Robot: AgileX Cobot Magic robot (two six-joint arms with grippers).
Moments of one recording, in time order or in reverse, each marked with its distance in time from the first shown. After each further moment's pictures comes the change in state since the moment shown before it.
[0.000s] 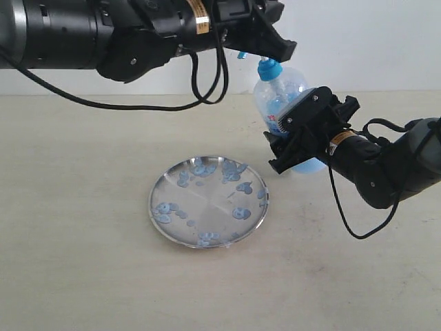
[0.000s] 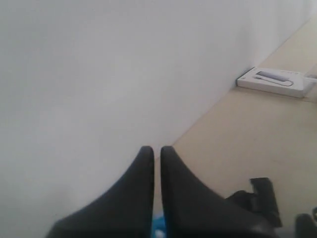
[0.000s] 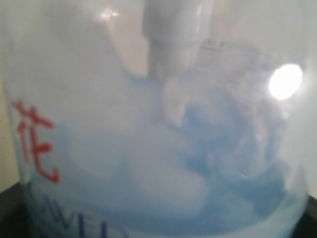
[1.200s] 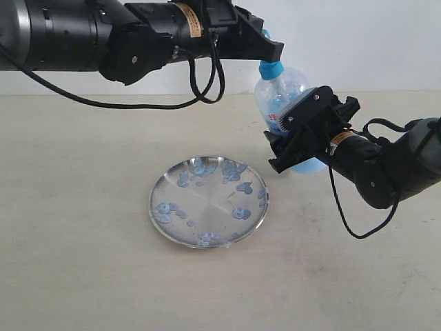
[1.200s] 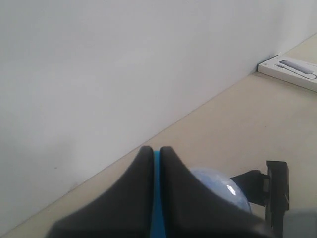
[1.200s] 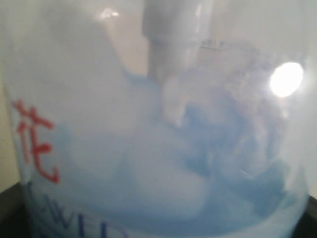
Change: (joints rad) left arm 0.016 0.022 0.000 -0.144 0.087 0.001; right arm 0.000 0.000 0.000 0.000 0.000 0.017
